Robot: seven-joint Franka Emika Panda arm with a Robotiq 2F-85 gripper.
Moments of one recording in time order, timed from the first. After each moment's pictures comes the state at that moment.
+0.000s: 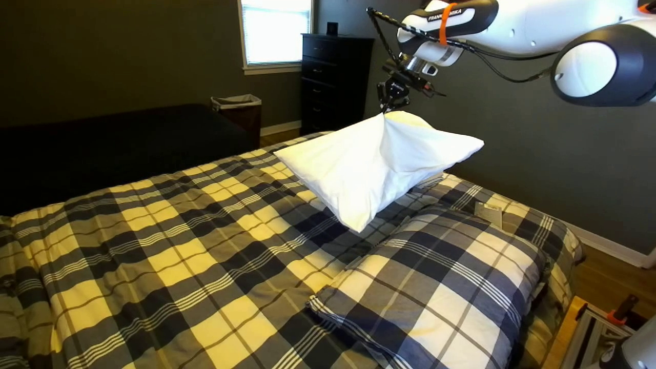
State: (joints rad) arm -0.17 0.59 -0.19 -1.21 0.35 2.10 0.67
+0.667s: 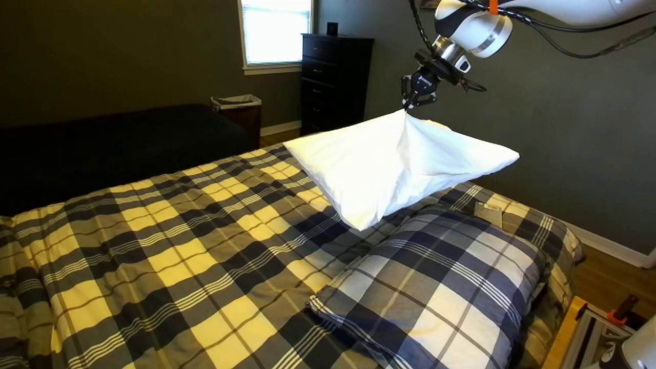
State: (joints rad) arm -0.20 0.25 -0.18 -1.64 0.44 2.16 0.55
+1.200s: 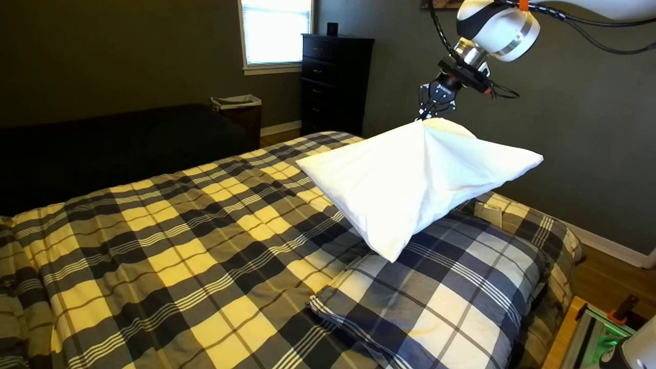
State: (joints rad) arm -0.22 0.10 -0.19 -1.84 0.45 2.12 0.42
